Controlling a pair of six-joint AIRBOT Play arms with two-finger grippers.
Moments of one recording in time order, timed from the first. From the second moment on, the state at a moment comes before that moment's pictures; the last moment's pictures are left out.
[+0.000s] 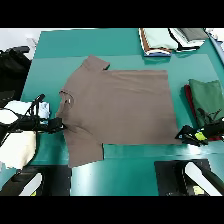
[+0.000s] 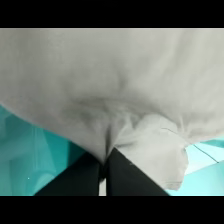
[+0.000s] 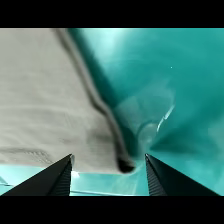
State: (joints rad) left arm 0.04 -0.82 0.56 0.99 -1.14 -1.46; right arm -0.57 -0.97 0.48 -1.25 1.38 1.34
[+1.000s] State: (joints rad) left arm 0.04 -0.75 1.60 1.13 -1.29 -1.49; right arm -0.21 -0.64 1.30 -1.23 1.31 1.36
